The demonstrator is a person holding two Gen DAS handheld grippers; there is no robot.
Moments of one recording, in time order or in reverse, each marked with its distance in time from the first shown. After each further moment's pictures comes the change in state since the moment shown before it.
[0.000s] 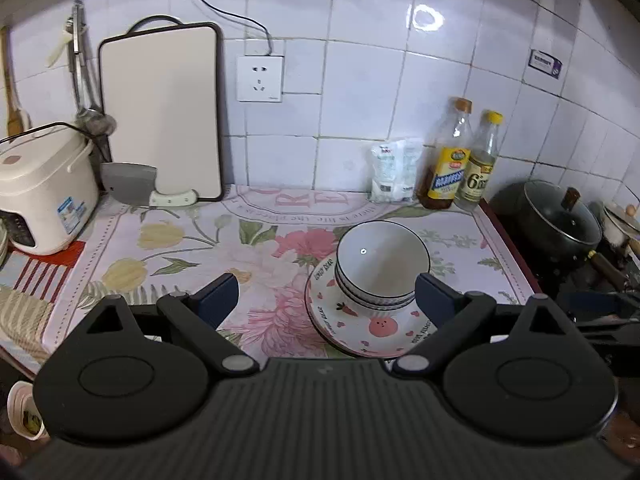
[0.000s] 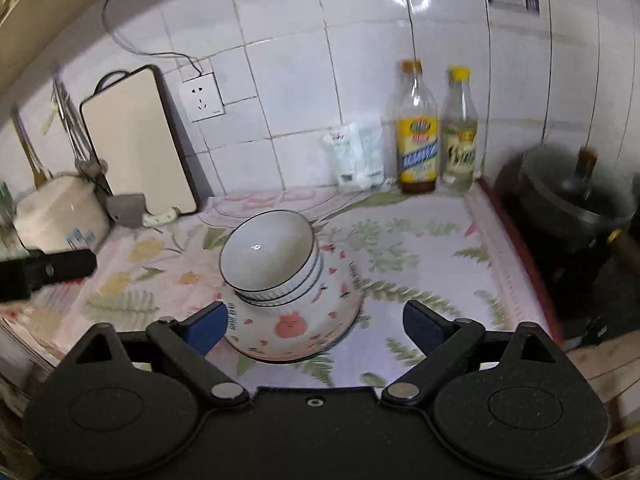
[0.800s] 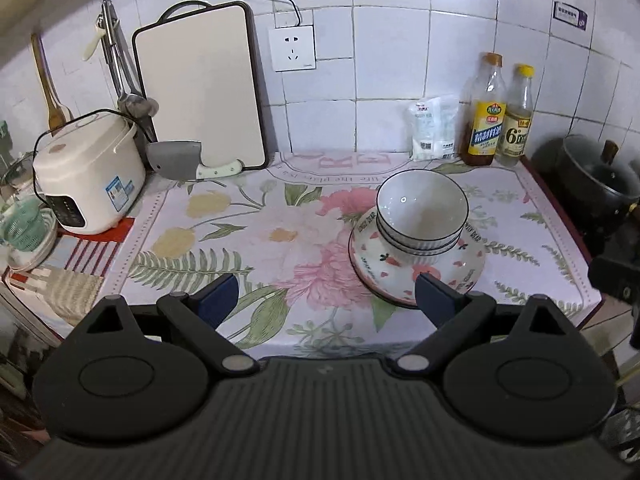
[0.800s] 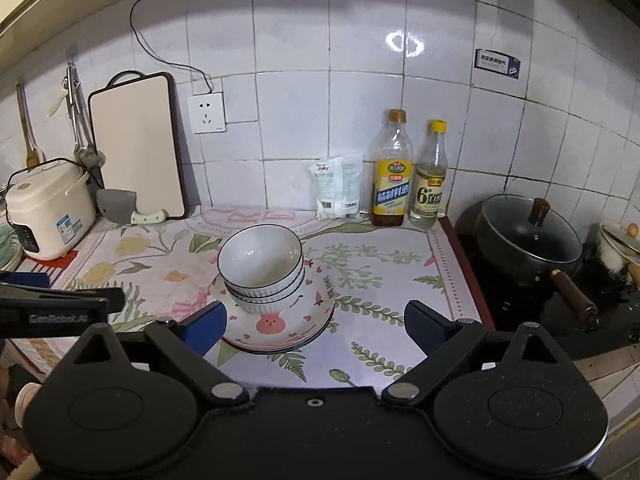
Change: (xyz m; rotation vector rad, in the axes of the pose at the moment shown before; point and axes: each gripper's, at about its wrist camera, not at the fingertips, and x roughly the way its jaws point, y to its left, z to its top) left arm -0.012 -0.013 -0.032 0.064 0.082 0.160; right arm -0.061 0.023 -0.014 -0.048 -0.070 -0.084
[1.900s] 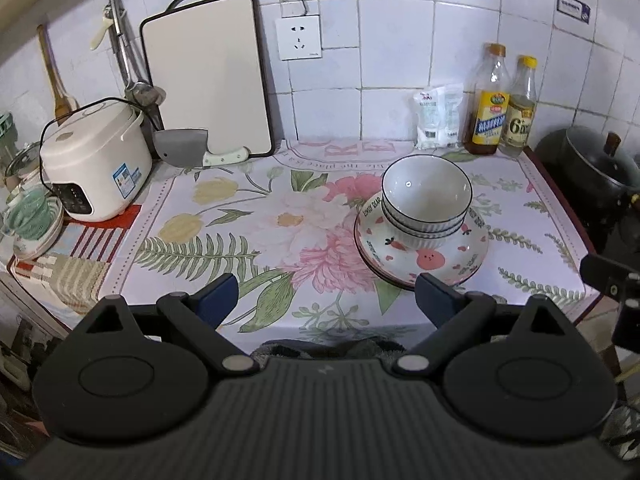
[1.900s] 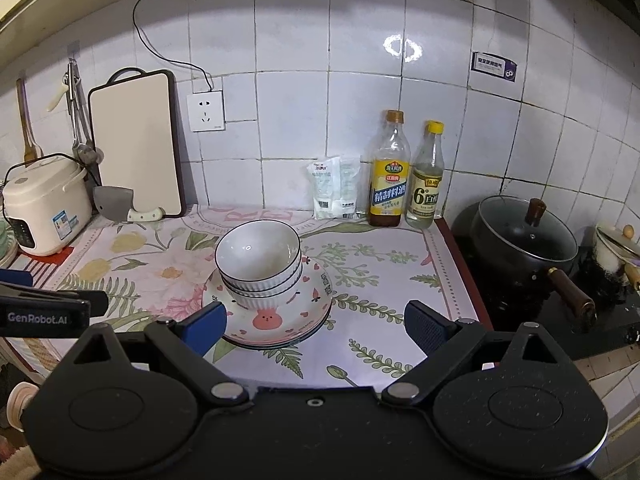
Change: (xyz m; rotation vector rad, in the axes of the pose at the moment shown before) left arm -0.005 0.006 -0.011 -0.019 0.019 0.010; right arm 0.001 0.008 -0.015 -0.012 -0.020 -0.020
